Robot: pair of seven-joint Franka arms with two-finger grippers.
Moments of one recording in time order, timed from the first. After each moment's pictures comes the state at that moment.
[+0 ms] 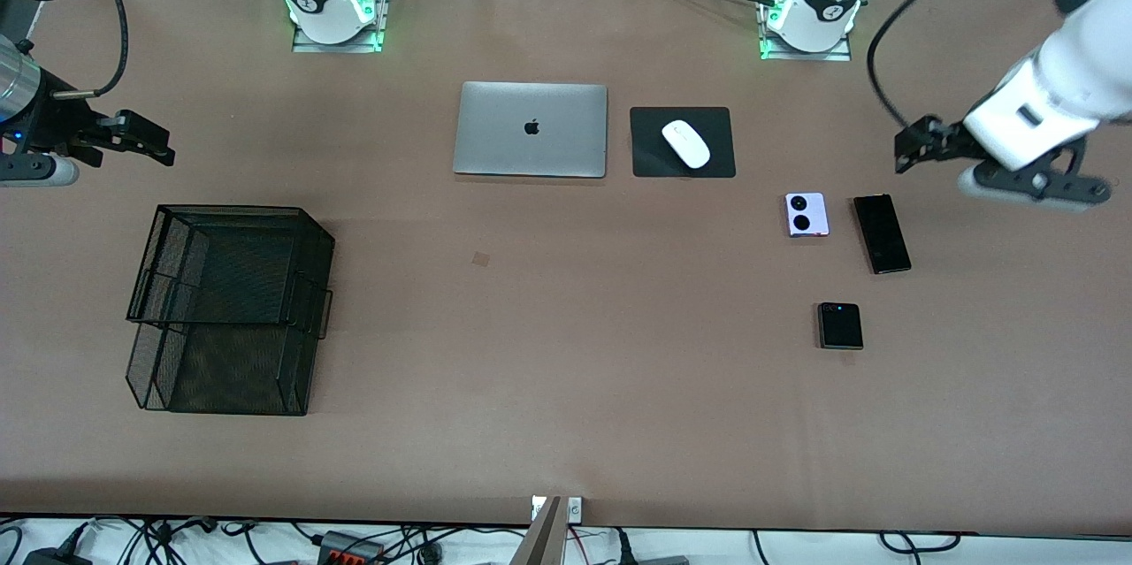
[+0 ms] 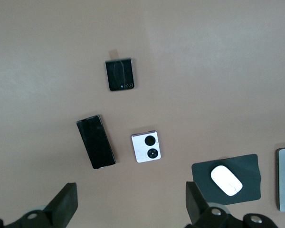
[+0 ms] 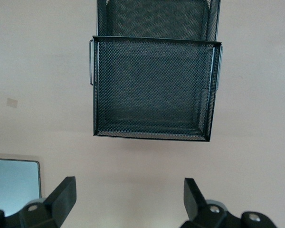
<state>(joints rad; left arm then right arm) -0.02 0.10 -0.09 -1.65 0.00 1.64 0.04 -0.01 -0.01 -0.02 -1.75 0.00 1.69 -0.06</state>
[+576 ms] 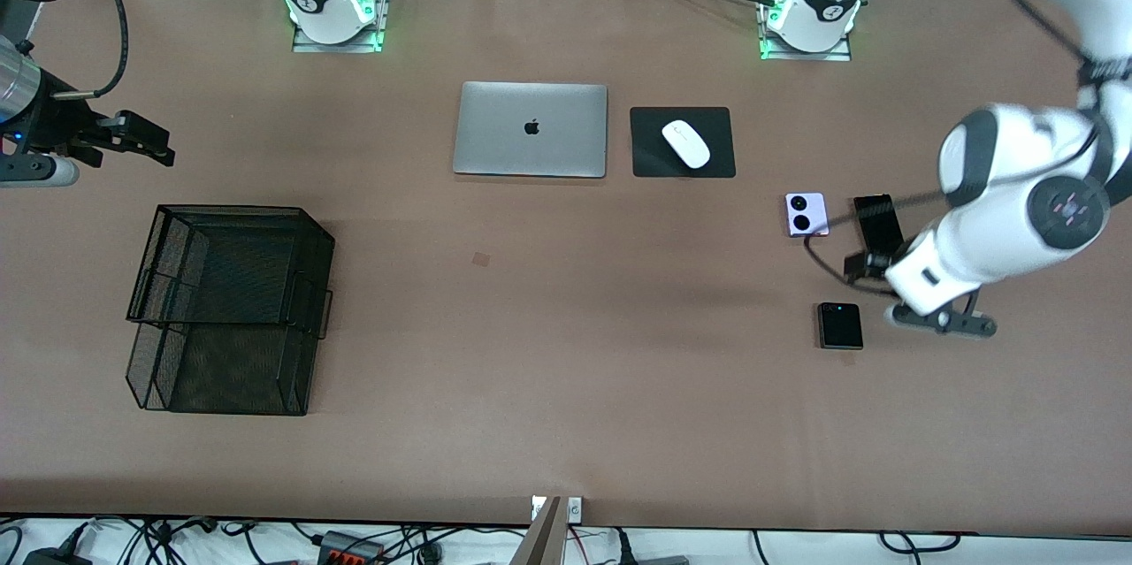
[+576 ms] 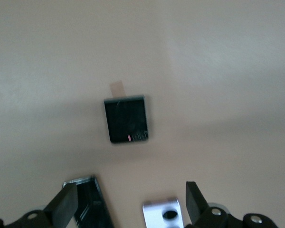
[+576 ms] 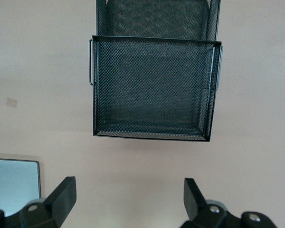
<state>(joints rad) 0.01 0.46 -0.07 -1.65 0.05 2.05 0.04 -0.01 -0.01 -0.02 -1.75 0.00 1.69 -0.06</state>
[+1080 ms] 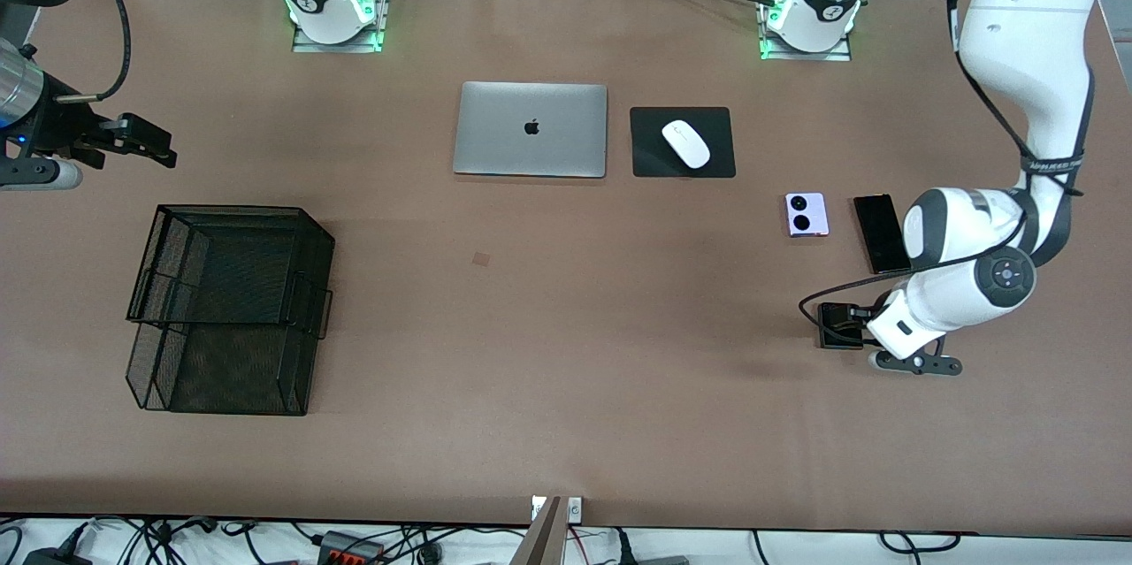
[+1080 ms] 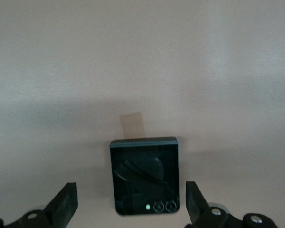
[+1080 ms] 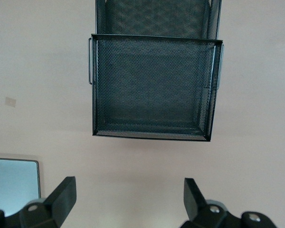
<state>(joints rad) 0.06 0.68 -0.07 -1.65 0.05 2.33 0.04 -0.01 0.00 -0.02 -1.75 0.00 1.69 -0.06</state>
